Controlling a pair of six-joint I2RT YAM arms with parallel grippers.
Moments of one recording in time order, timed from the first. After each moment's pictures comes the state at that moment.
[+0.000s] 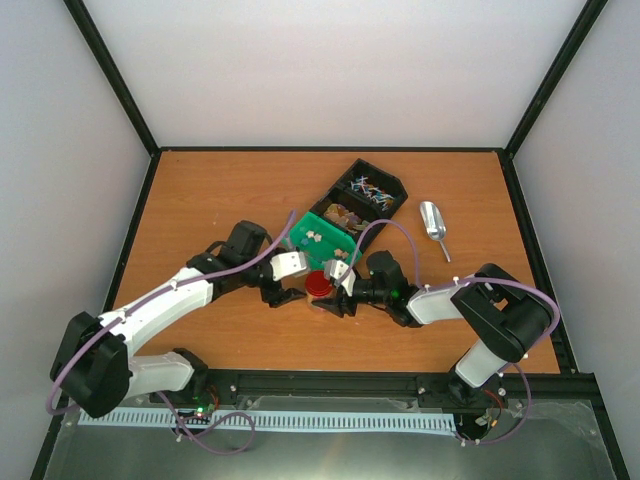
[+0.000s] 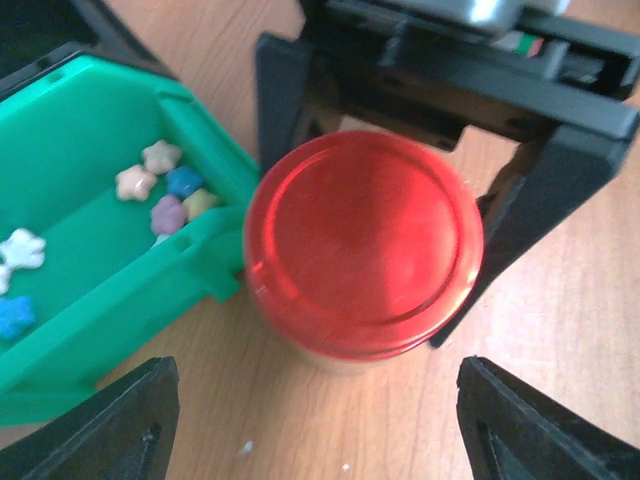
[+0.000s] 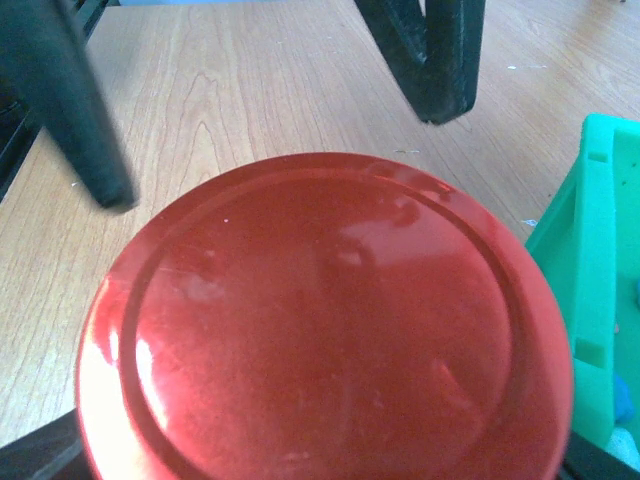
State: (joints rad) left arm -0.59 1.21 0.74 -0.41 0.51 0.57; right arm 0.75 1.61 0.46 0.71 -0.59 -0.27
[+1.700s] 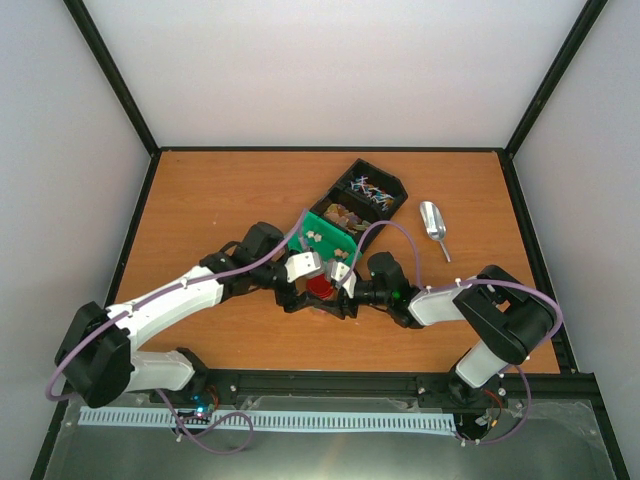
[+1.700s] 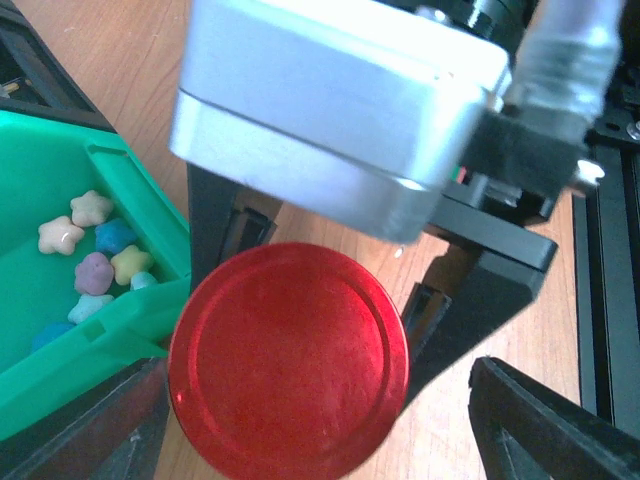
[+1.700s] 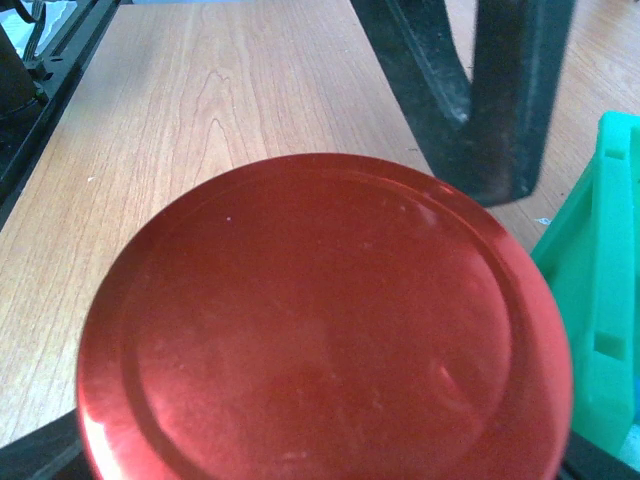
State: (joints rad) left arm -0.68 1.26 0.79 -0.37 0.53 0.40; right arm 0.75 1.59 0.44 0.70 -0.61 -0.28
